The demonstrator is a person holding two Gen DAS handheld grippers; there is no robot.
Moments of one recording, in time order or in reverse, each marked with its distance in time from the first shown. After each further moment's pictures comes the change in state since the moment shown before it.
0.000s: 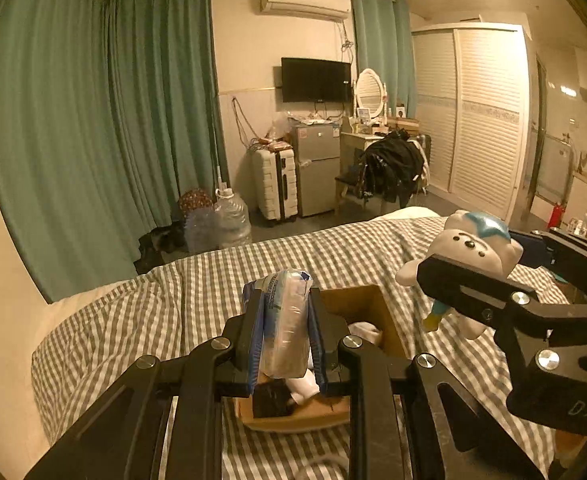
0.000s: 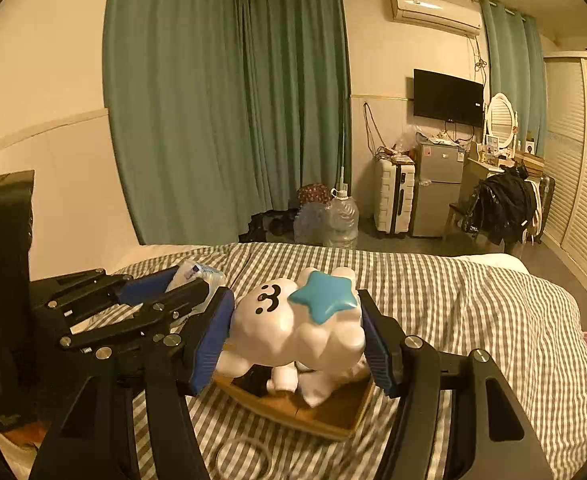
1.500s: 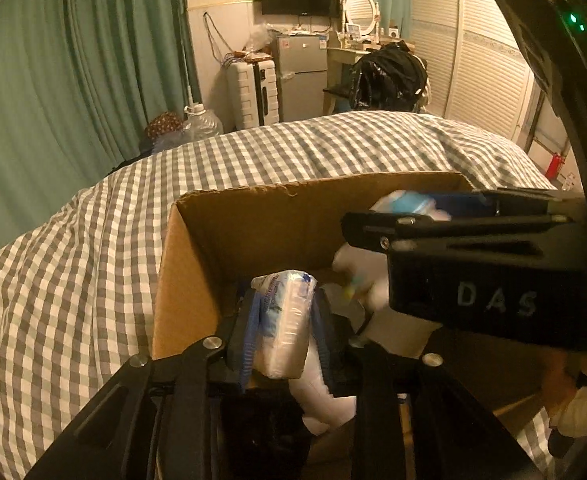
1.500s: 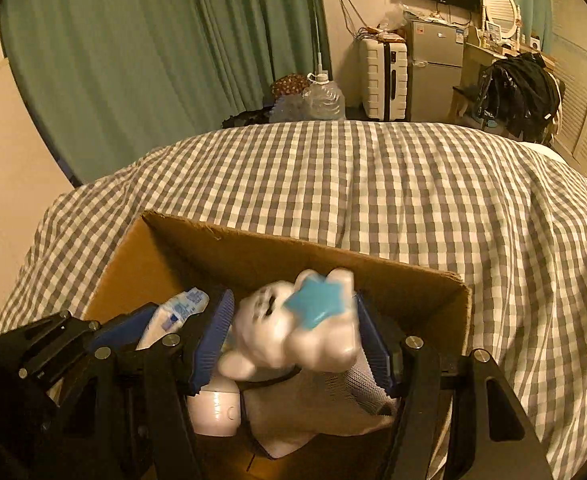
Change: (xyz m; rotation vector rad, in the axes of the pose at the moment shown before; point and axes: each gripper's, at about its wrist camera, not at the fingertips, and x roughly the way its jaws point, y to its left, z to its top) left arm 0.197 0.005 -0.083 0.042 0.279 -0.079; right arm 0.248 -0.079 -0.077 0.150 0.373 -0.016
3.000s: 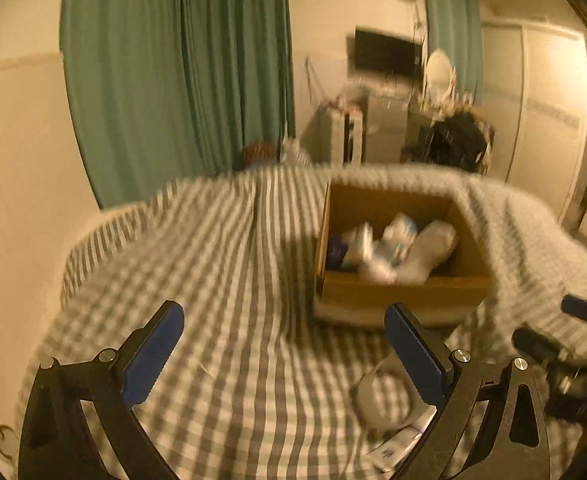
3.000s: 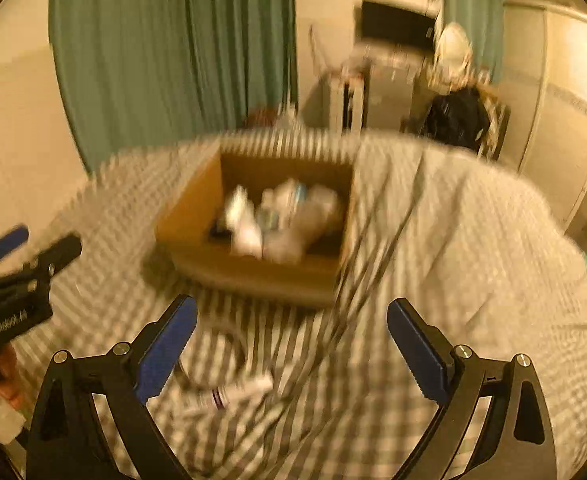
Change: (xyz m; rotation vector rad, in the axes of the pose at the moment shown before) left arm -0.186 0.026 -0.132 -0.219 -0.155 0.258; right arm -0.180 0.064 -0.170 -0.015 -0.087 -0.161
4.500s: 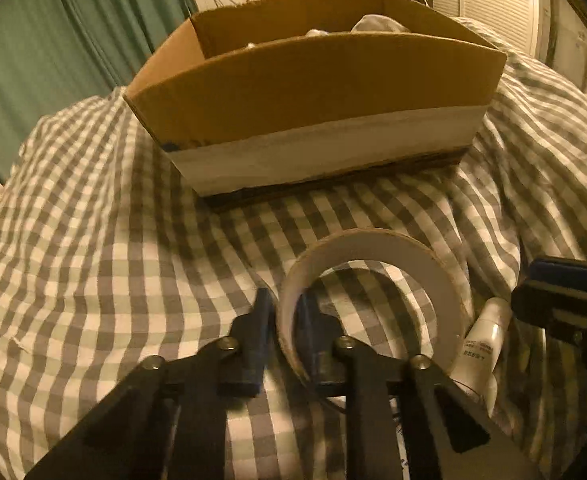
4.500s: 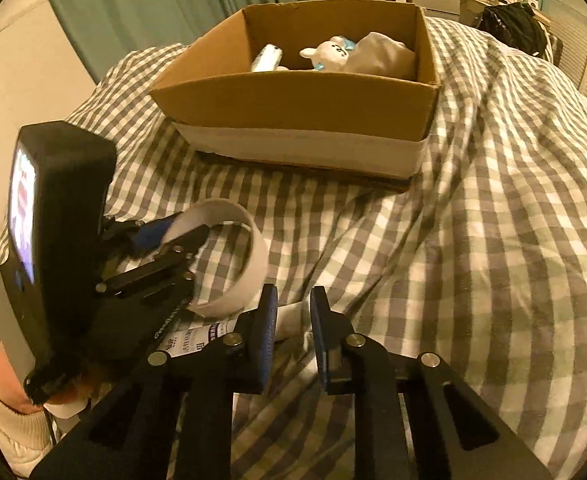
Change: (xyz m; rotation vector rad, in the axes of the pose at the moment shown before) left arm 0.098 -0.081 -0.077 0.331 0.306 -0.093; right arm 0.066 -0.007 -0.065 0.019 0.272 0.171
